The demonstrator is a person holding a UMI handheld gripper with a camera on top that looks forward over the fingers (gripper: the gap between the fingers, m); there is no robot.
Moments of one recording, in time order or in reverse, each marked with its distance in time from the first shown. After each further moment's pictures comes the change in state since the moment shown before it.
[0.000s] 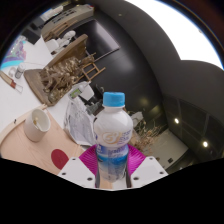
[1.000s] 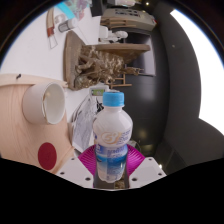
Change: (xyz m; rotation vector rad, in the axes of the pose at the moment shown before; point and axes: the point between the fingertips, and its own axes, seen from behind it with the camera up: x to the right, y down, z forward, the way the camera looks) arm -0.070 -0.052 0.065 0.145 0.000 -0.603
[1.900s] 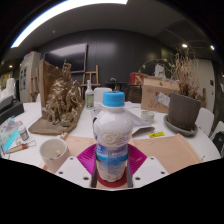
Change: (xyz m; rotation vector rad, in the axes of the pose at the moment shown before) arm -0.122 0.028 0.003 -0.104 -0.399 1.478
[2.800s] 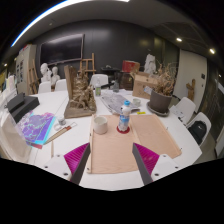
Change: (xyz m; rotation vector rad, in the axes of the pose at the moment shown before) arm -0.109 -0.034 -0.367 -0.234 0.109 0.020
